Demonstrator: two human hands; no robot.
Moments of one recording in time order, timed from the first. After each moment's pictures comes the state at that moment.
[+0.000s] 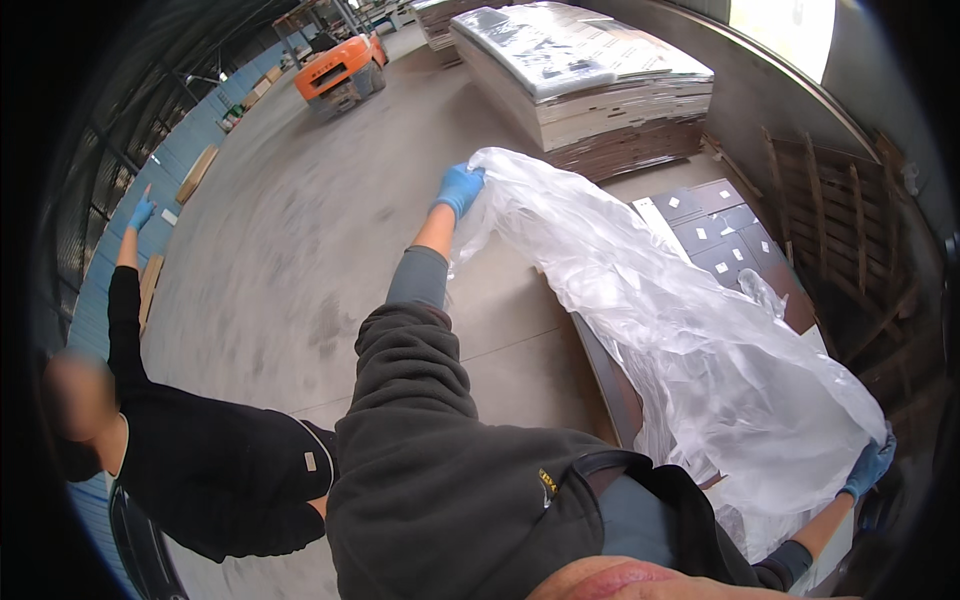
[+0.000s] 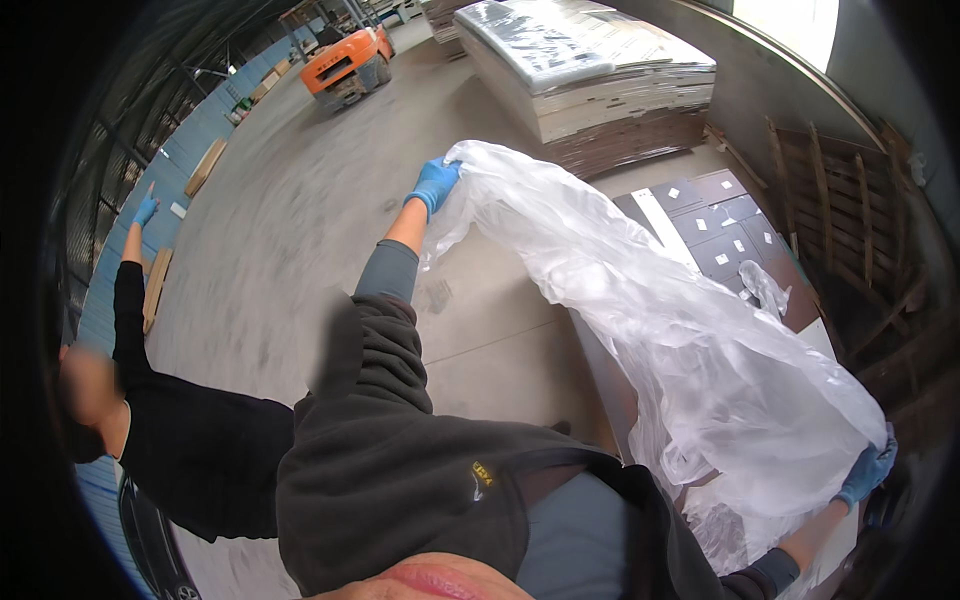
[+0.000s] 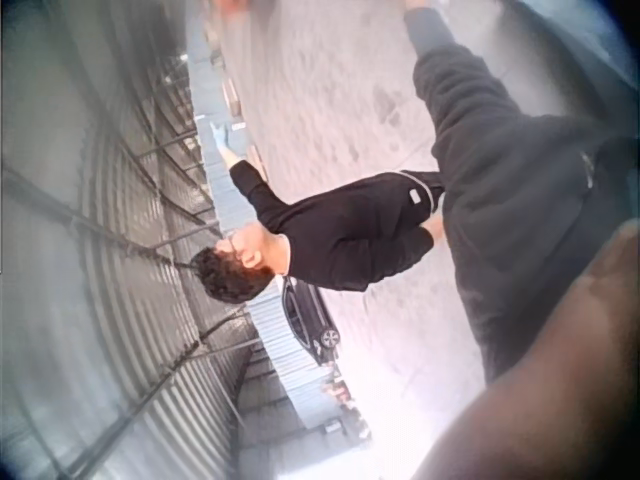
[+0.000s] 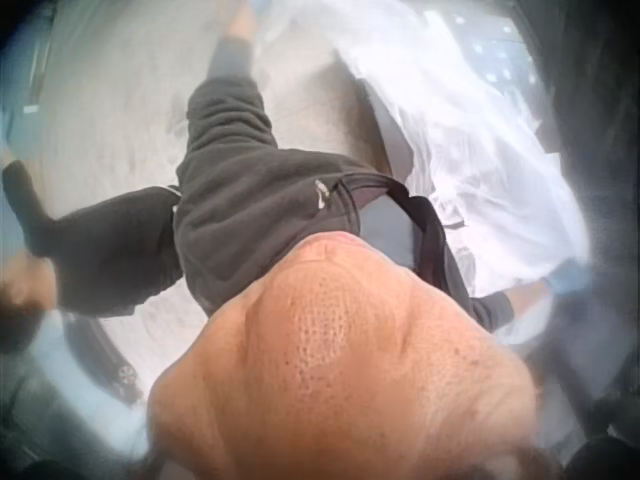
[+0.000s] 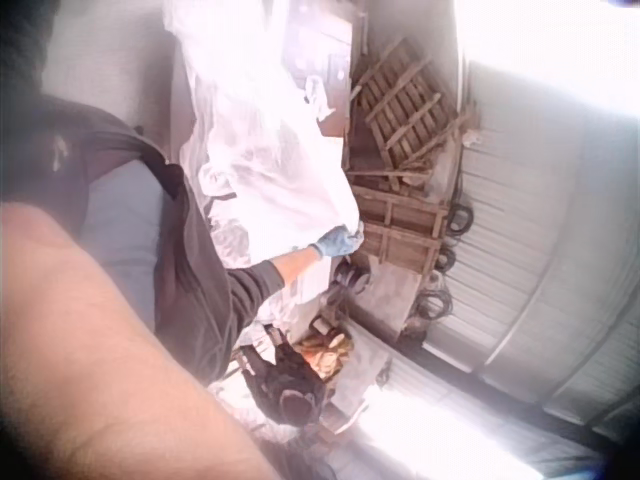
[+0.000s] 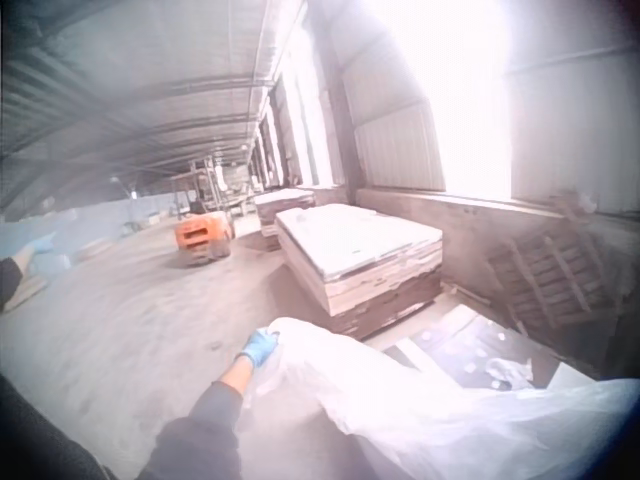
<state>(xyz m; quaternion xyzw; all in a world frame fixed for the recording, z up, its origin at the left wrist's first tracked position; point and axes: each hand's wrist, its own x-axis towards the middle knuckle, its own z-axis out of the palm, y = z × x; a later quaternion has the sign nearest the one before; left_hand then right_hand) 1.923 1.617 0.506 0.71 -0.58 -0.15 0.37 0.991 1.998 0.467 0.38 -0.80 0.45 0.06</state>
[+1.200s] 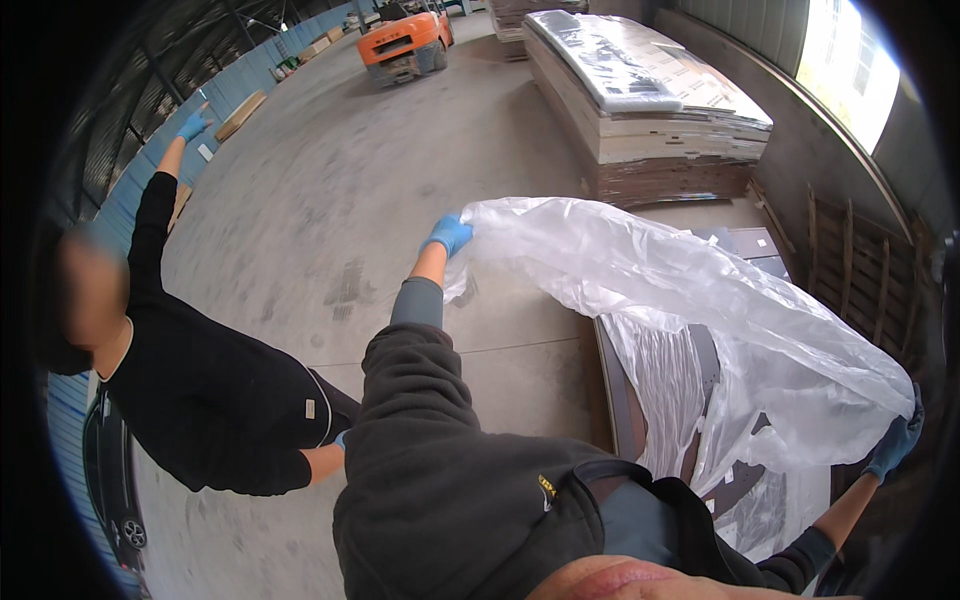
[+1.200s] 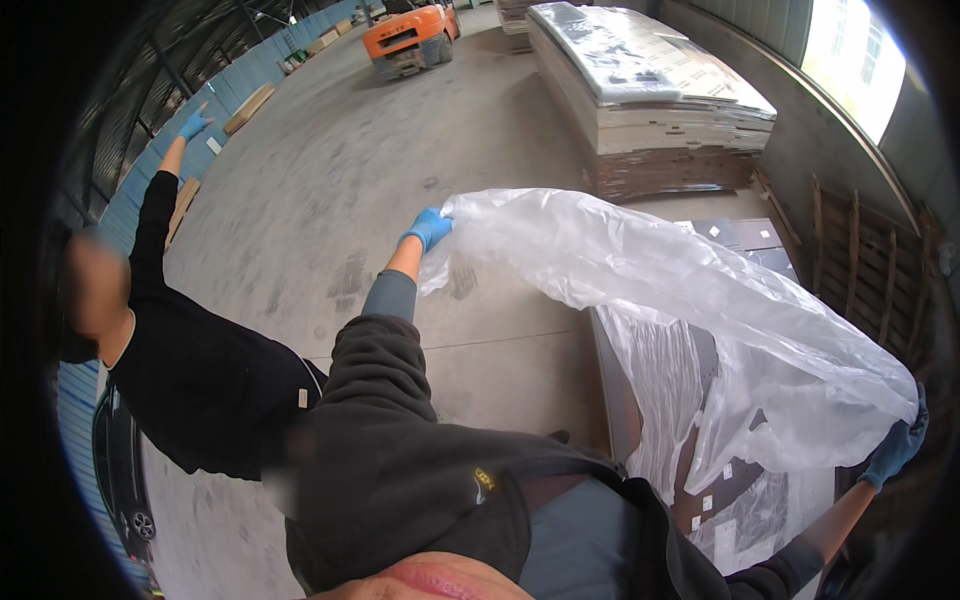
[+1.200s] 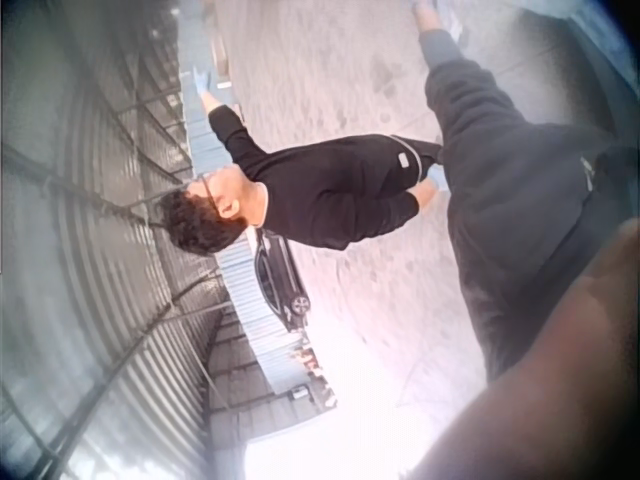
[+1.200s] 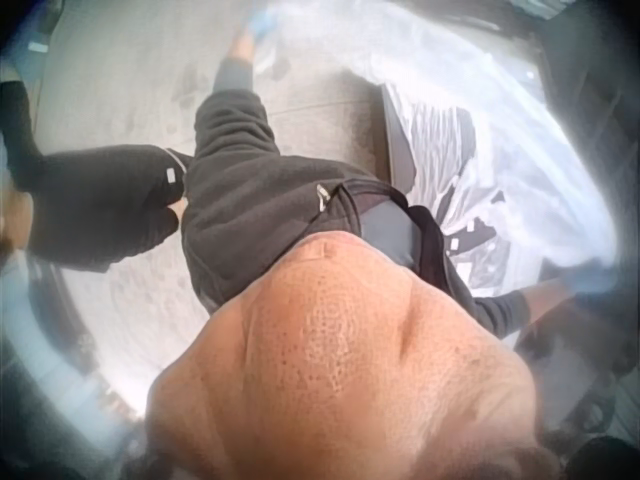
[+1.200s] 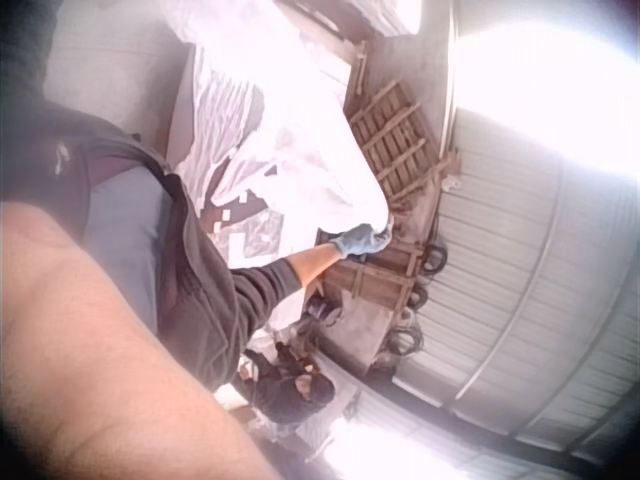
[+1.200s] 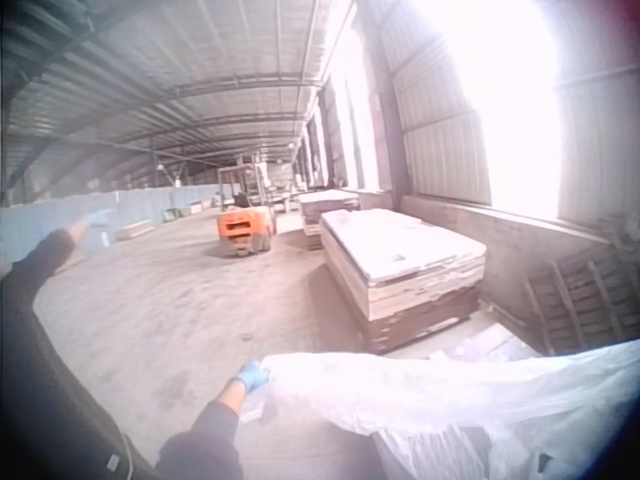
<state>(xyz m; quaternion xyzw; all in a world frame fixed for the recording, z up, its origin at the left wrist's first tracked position) 2.058 1.777 0.452 0.84 -0.47 -0.16 0.20 1.100 1.876 0.582 0.48 -0.58 0.65 -0.09</state>
